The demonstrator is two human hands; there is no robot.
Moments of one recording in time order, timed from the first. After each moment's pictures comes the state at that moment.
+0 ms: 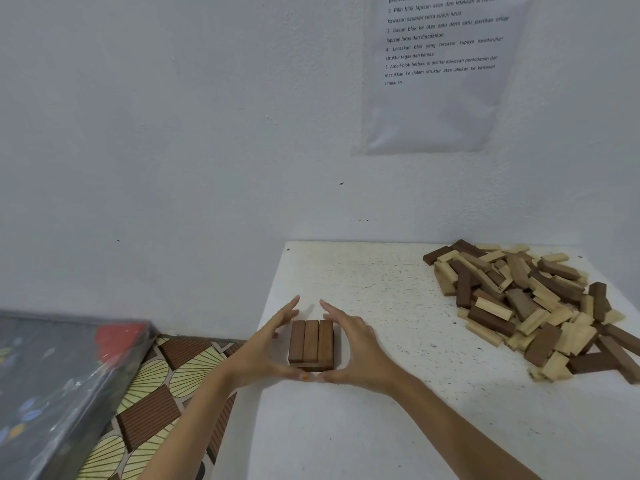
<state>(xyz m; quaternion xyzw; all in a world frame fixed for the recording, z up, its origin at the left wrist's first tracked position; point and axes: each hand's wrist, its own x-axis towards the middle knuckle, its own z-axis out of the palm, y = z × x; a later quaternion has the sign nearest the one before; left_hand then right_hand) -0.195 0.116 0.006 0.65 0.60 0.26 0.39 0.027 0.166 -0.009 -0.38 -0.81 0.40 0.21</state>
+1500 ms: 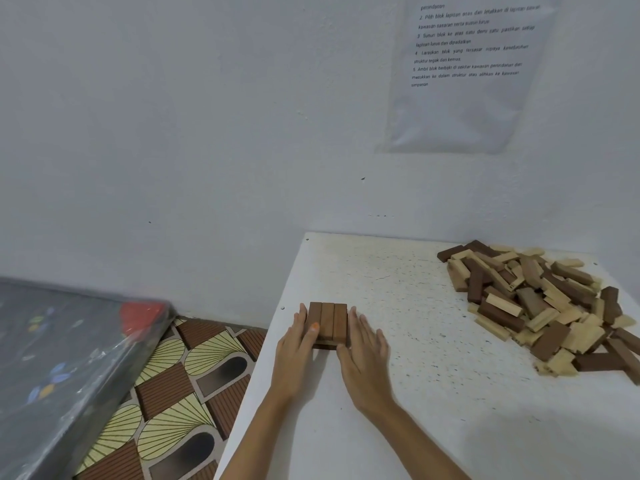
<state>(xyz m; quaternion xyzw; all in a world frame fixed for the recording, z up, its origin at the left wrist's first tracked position) -0.129 0.081 -0.036 0.49 0.69 0.44 0.28 0.001 0.113 -0.043 -0.51 -0.77 0.28 0.25</state>
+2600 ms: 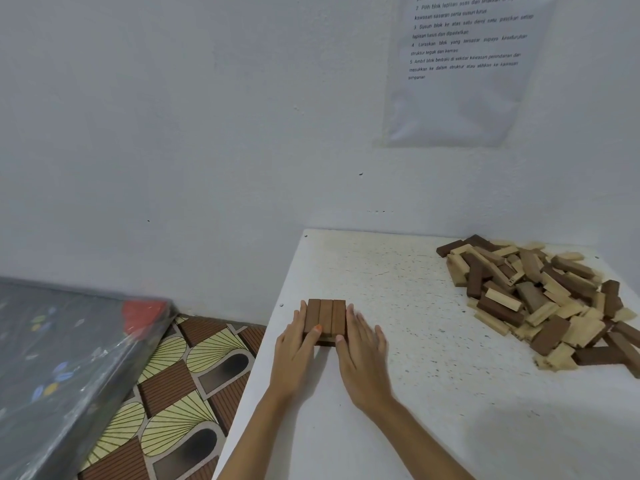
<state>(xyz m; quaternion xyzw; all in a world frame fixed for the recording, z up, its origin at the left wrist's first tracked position) -0.145 0.088 -0.082 0.69 0.63 0.36 -0.01 0.002 0.111 -0.042 -0.51 -0.78 0.28 0.25</state>
